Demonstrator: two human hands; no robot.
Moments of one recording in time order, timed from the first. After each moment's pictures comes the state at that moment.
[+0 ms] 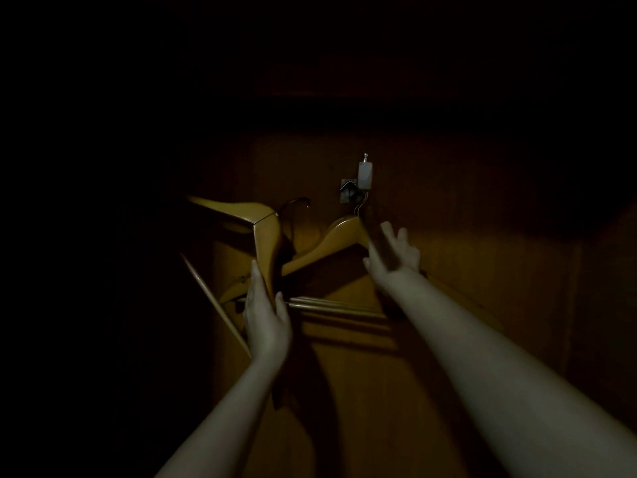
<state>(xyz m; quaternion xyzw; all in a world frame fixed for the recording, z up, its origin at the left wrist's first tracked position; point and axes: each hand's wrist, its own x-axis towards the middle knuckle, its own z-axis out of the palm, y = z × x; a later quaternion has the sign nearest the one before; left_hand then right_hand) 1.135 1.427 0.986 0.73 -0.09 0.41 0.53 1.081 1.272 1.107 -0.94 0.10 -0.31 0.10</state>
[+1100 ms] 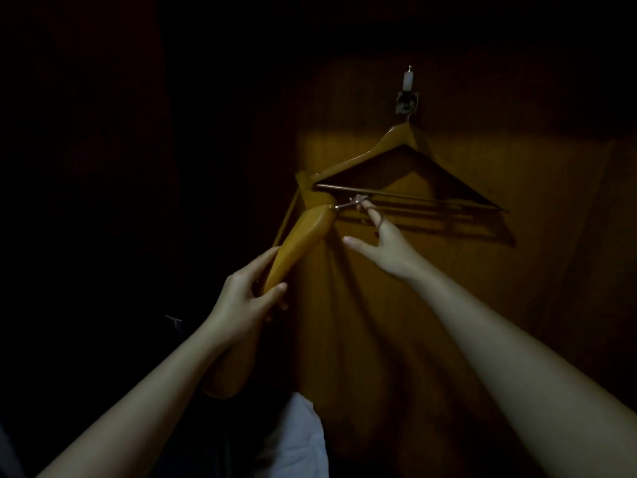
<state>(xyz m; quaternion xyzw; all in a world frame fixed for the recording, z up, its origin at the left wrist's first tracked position) 0.844 1.593 0.906 0.82 -0.23 0.22 0.48 0.894 1.355 0.972 -0.86 -0.22 -0.17 0.43</state>
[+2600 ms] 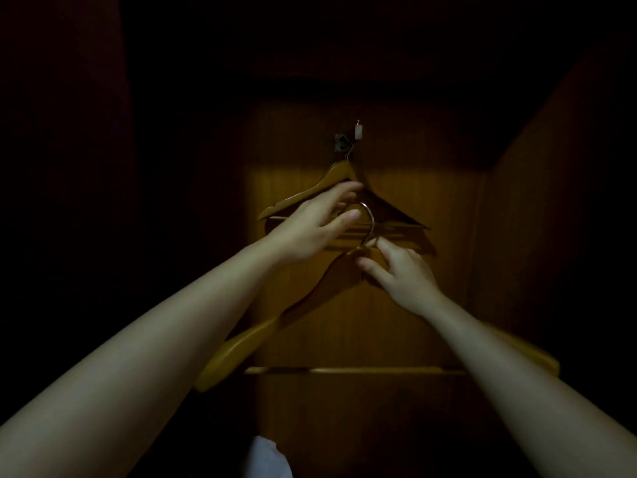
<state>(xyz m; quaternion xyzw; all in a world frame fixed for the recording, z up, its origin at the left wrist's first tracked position) 0.864 1.535 1.054 0.77 -0.50 0.18 0.35 0.808 1.360 0.990 -0.92 -0.08 -0.34 0.19</state>
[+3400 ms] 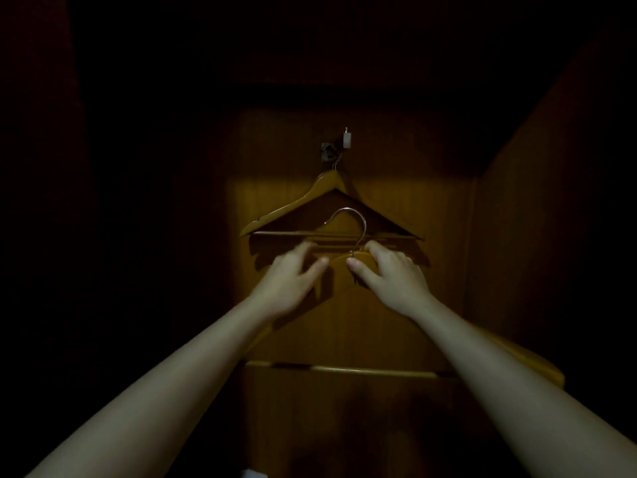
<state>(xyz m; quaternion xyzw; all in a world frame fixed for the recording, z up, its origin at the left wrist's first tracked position) 0.917 1.526 1.000 0.82 -0.37 0.13 0.41 0.849 1.349 0.998 -0.93 -0.01 -0.34 0.16</state>
